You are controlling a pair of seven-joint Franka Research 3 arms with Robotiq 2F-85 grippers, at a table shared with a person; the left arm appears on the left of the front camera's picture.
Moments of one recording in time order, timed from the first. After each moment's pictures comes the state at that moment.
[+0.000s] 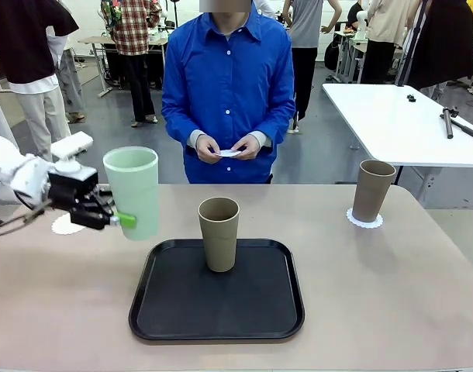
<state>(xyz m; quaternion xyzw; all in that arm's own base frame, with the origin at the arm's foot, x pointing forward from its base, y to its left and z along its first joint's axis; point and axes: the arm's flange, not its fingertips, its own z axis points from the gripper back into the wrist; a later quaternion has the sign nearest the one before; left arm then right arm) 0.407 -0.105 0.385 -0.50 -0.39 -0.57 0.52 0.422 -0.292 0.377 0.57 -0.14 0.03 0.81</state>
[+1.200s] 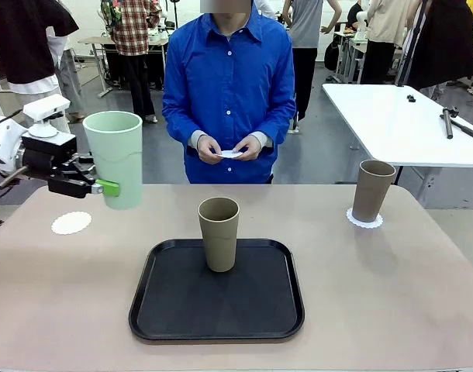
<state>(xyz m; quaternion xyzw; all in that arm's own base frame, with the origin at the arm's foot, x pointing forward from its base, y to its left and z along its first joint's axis) 0.425 -0.064 0.419 -0.47 -0.41 -0.57 0.53 0.422 -0.292 0.377 0.57 -0.14 0.03 0.81</state>
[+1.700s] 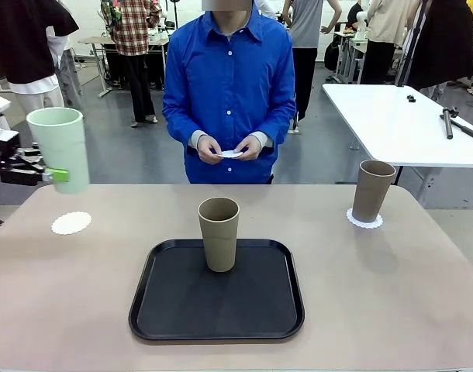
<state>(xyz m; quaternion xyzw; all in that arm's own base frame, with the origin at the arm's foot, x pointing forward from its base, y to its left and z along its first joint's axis) 0.471 0.081 0.401 -0.42 -0.47 -0.51 0.59 0.421 -0.293 0.377 0.57 -0.14 0.03 0.81</state>
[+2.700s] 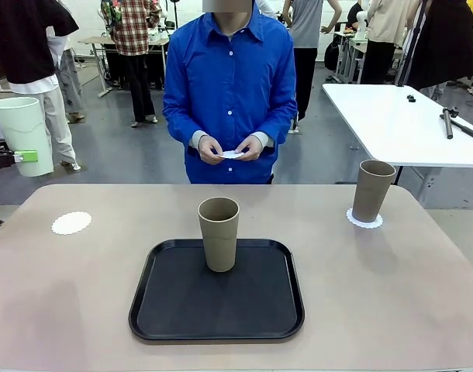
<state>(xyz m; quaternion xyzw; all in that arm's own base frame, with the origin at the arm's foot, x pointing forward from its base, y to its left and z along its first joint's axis) 0.496 0.168 0.391 -0.37 -0.53 -0.37 0.67 0.422 -0.292 0.377 0.57 -0.14 0.03 0.81</state>
